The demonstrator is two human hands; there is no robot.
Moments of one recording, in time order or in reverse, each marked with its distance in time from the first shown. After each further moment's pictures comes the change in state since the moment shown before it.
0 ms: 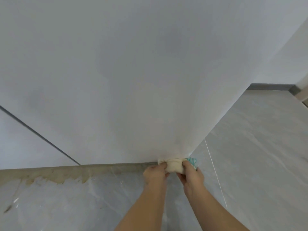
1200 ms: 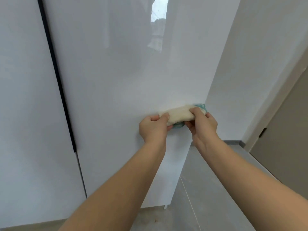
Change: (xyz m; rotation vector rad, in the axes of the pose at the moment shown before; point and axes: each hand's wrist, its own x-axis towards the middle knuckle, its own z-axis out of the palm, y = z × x) left_hand -0.368 0.243 0.004 -0.148 -0.427 0.773; right_hand -0.355 -0.289 0.033 0.286 -0.388 -0.679
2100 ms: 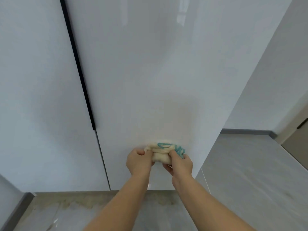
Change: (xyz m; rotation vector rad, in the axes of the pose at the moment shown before) left_hand 0.039 -0.122 -0.152 0.499 0.300 -0.090; right_hand -0.038 0.212 -0.032 -0.279 0.076 0.423
